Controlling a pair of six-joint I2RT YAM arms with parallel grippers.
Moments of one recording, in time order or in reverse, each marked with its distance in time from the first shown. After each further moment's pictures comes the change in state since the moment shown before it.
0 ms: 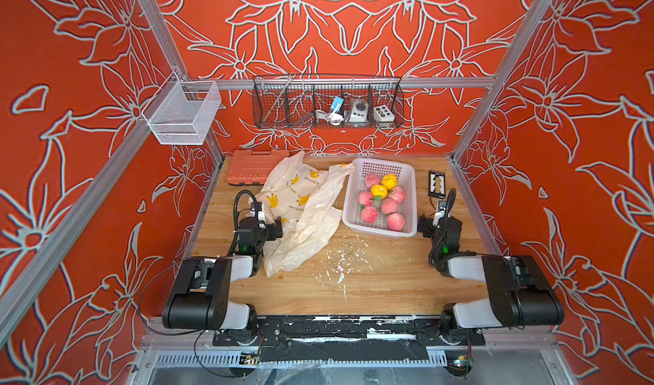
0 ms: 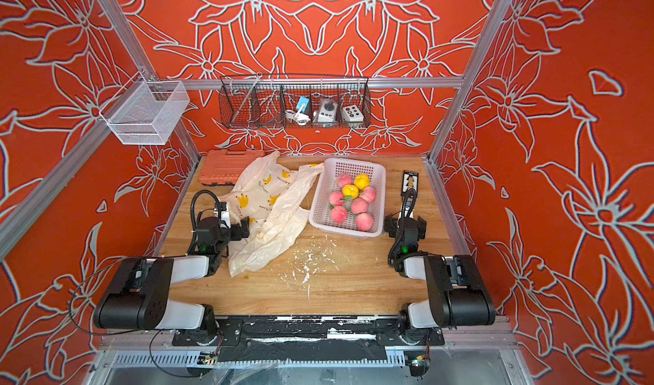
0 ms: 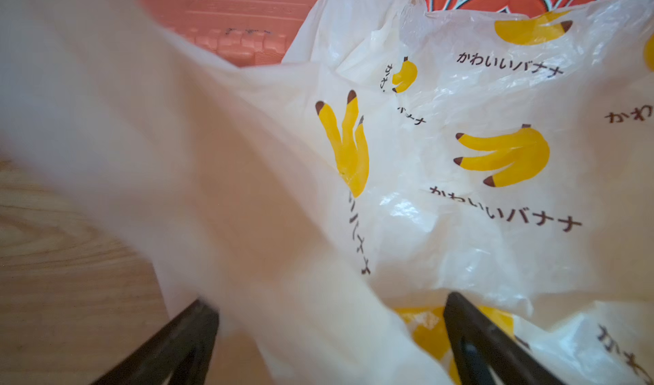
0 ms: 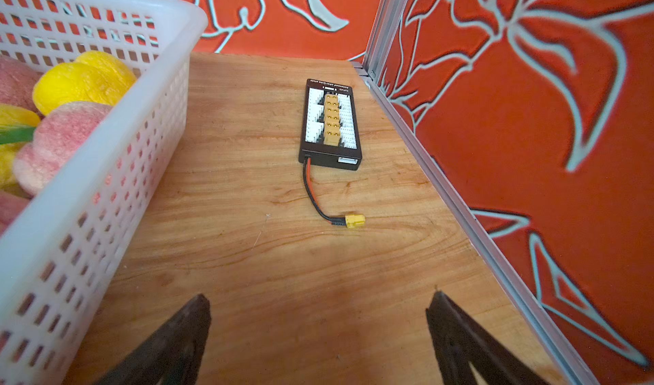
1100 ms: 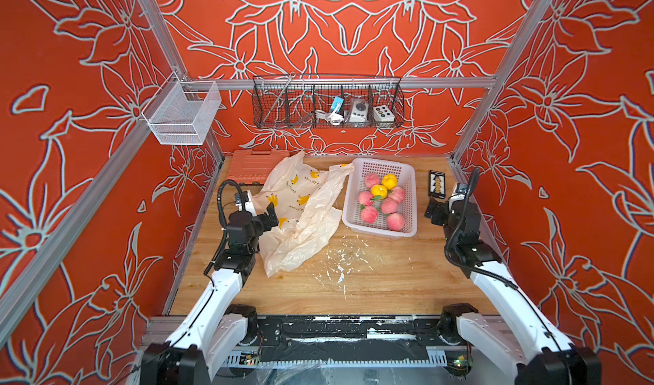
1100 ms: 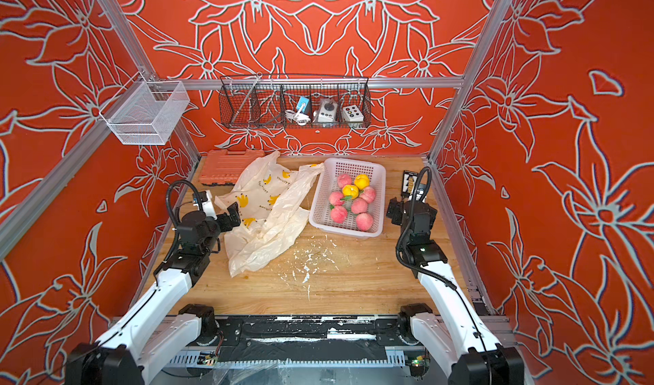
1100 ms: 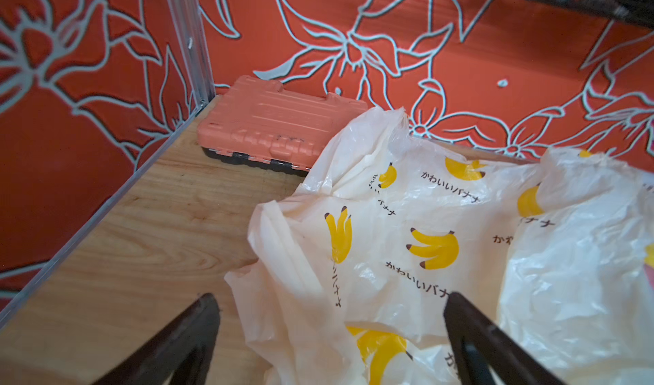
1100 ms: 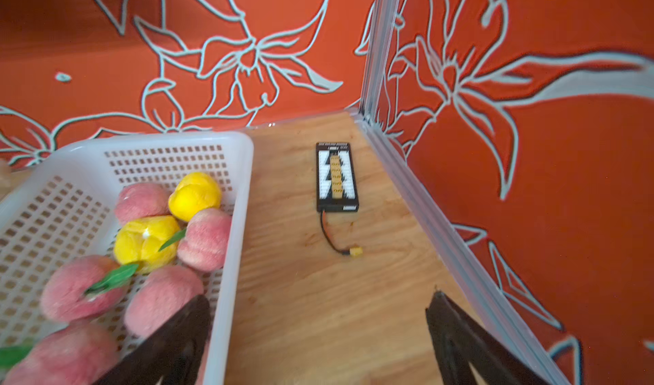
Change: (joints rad) left arm -0.073 -0.560 0.179 -0.608 -0.192 -0.200; right arm 0.102 -0.529 0.388 -0.961 0.032 0.247
